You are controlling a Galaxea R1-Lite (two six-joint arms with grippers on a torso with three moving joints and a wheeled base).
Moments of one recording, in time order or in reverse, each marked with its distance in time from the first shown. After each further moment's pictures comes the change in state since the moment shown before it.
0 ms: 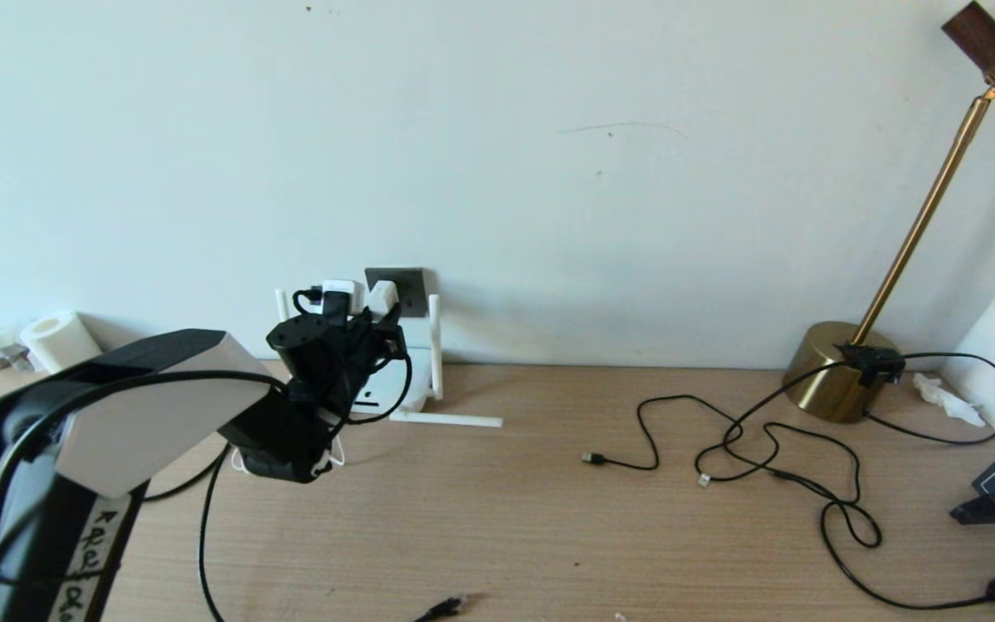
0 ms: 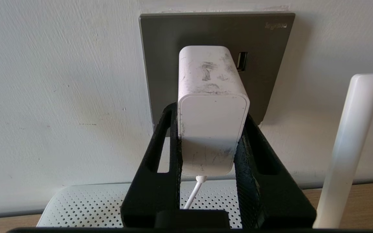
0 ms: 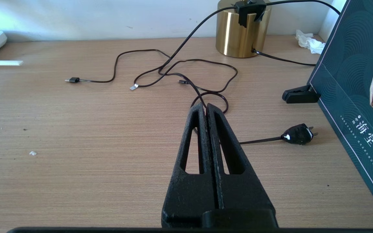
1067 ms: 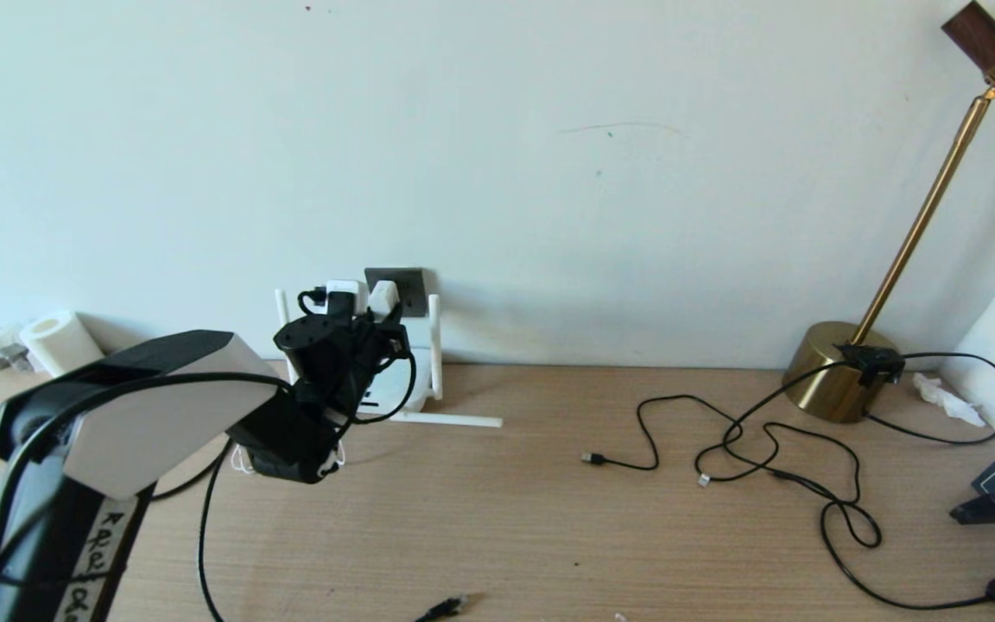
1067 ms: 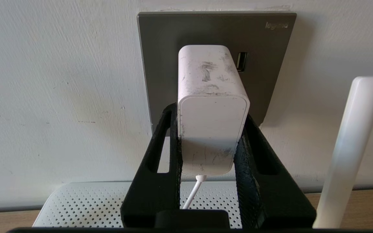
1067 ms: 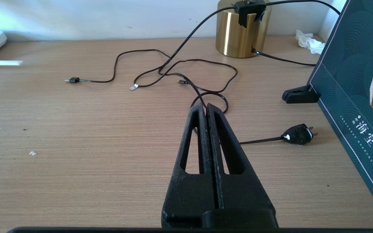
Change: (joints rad) left arm -0.024 0.003 -0.003 0.000 0.038 0.001; right arm 0.000 0.000 0.000 0.000 0.000 0.000
